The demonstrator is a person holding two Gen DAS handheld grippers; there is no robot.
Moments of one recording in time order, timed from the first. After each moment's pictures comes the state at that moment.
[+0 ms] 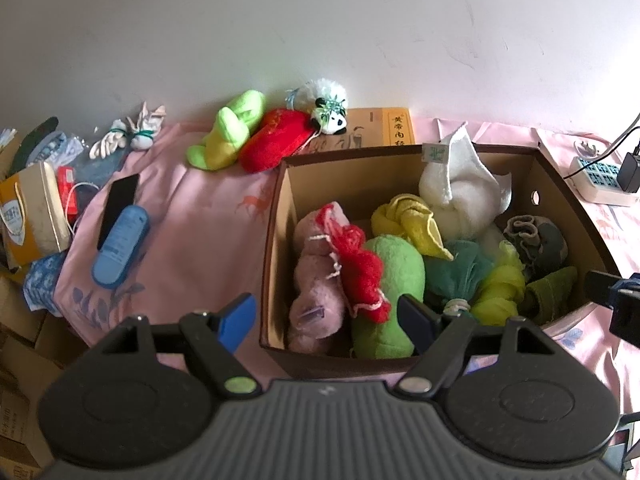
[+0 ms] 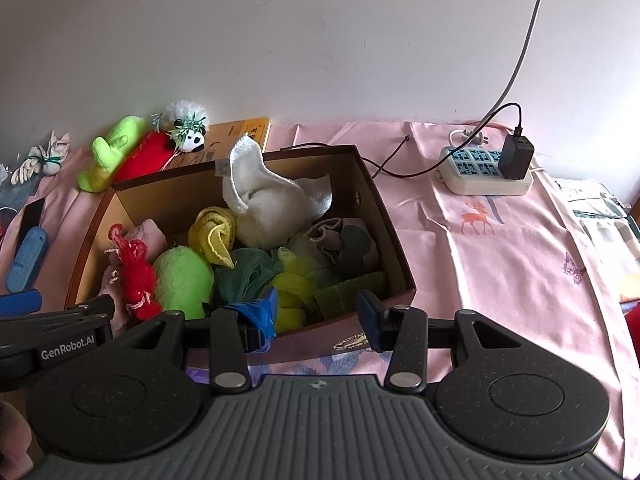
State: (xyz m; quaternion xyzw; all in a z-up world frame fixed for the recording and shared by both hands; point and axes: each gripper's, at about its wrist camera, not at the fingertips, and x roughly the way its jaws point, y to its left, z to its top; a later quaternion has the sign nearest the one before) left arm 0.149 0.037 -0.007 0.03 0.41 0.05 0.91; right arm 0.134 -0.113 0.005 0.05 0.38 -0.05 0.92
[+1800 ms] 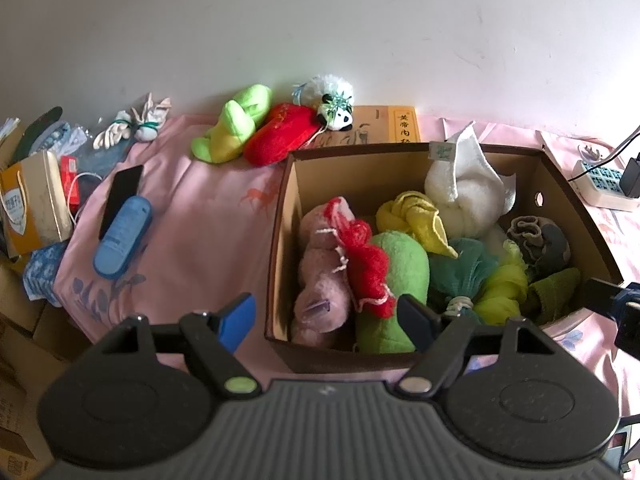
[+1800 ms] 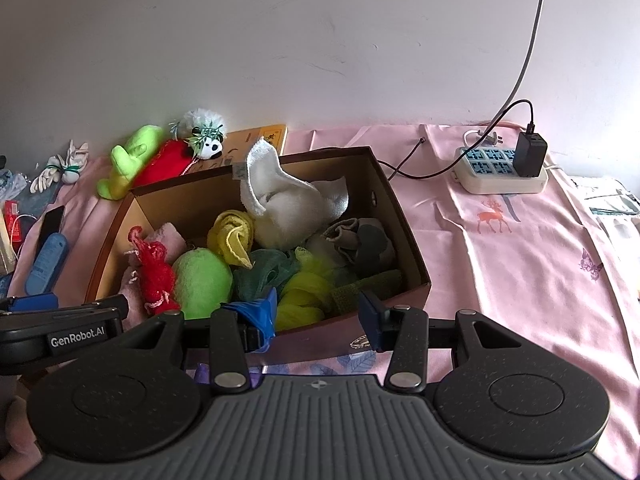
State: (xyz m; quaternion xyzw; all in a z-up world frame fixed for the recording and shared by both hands) left arm 0.147 0.041 -0.008 0.02 0.42 0.06 0.91; right arm 0.125 -0.116 0.003 0.07 0.36 -0.03 0.93
